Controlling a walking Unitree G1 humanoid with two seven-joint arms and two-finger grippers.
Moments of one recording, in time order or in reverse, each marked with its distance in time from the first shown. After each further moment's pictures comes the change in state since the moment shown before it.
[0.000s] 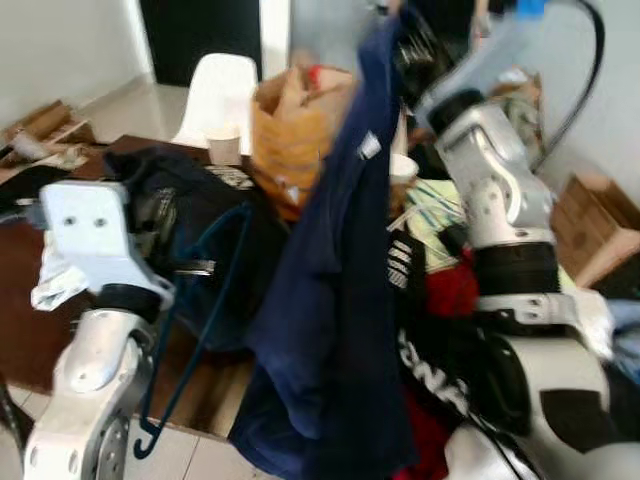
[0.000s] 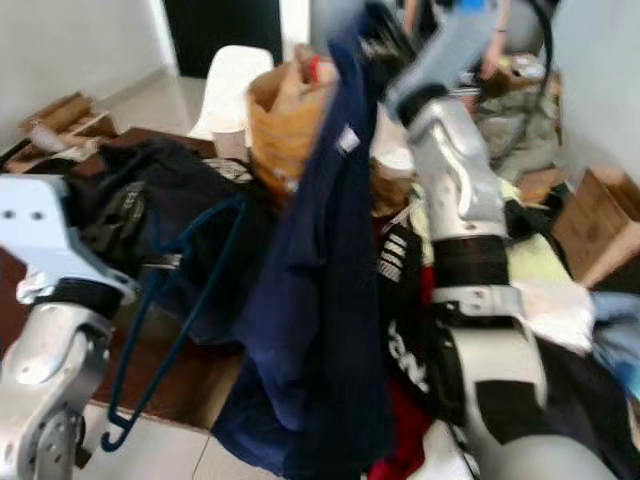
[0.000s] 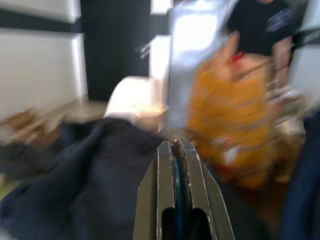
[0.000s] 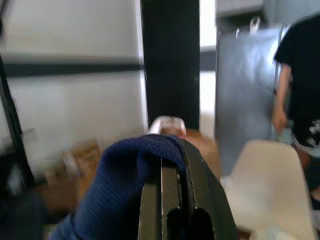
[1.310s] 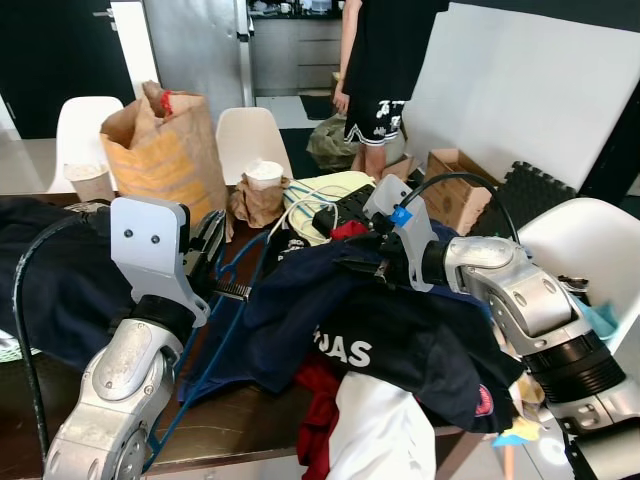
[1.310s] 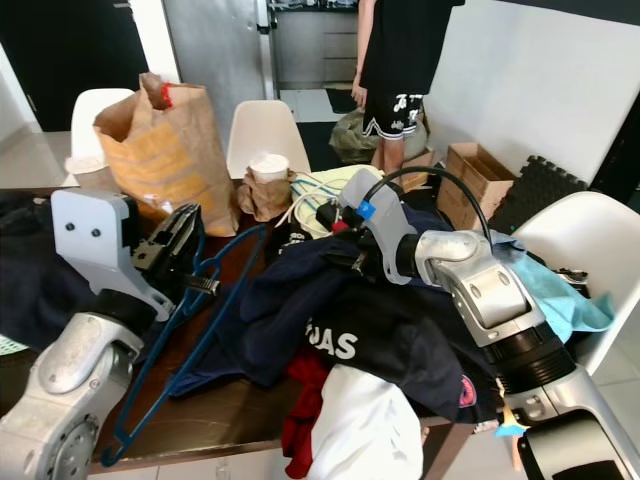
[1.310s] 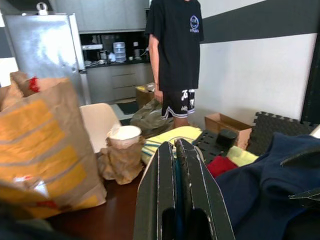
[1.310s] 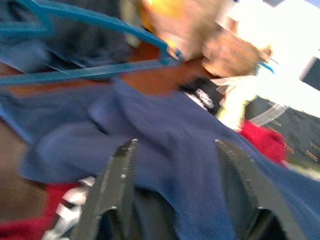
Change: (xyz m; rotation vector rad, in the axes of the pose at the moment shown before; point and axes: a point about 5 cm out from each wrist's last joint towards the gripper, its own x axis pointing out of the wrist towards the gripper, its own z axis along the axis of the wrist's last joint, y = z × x) left arm 0.001 -0.019 -0.003 0.006 0.016 -0.125; right arm -0.089 0.018 -0.088 -0.301 0.655 0.701
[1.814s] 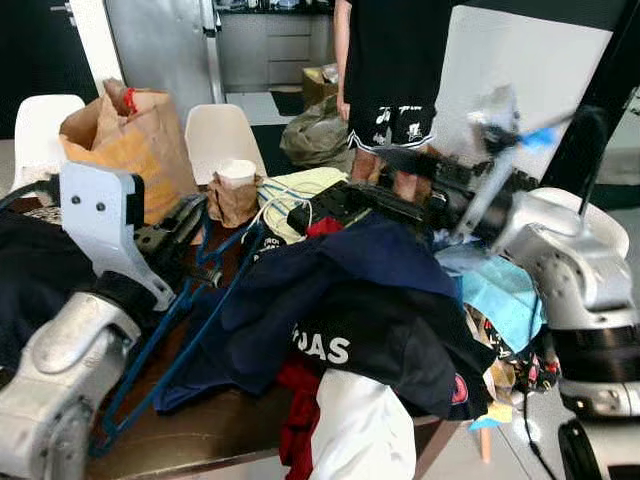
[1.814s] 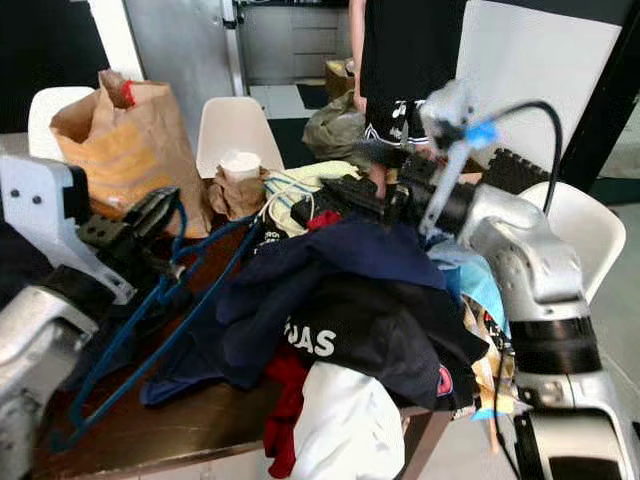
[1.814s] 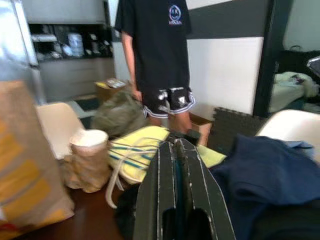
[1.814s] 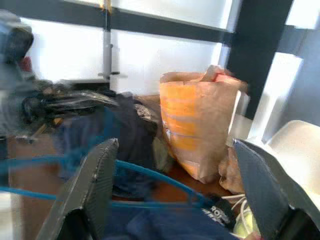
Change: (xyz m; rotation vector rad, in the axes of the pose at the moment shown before) left arm 0.002 0.026 0.020 -0.061 0.057 -0.251; right arm -0.054 -0.006 0.055 0.117 -0.601 0.260
